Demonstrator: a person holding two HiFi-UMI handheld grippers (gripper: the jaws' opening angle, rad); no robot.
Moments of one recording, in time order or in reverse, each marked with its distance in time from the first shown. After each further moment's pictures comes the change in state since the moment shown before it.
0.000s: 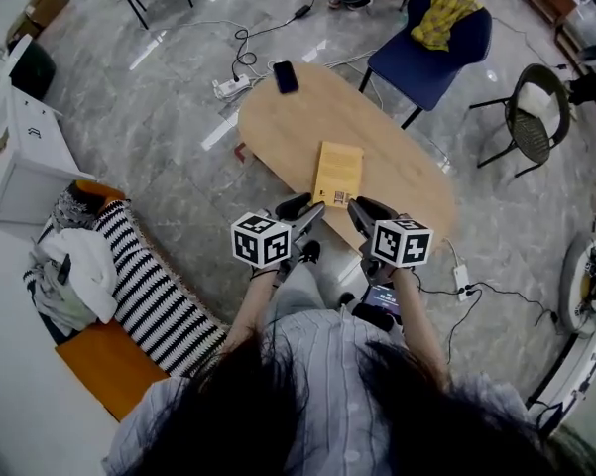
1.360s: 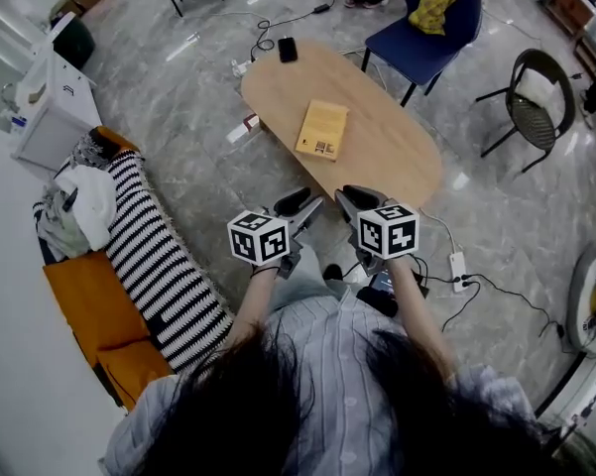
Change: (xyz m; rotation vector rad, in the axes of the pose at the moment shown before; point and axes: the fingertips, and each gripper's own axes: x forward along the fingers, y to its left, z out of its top) left arm -0.014 -0.208 -0.145 0.003 -0.126 0.135; right arm -0.189 -0.015 -0.121 -0.259 0.029 0.170
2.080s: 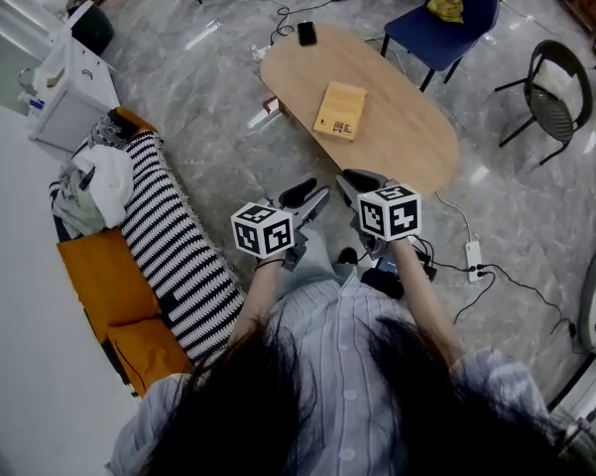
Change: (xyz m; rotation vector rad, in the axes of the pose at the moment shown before) left arm -0.044 -0.012 -0.025 0.014 -0.013 0.041; right arm 0.005 0.042 -0.021 -0.035 0.018 0.081
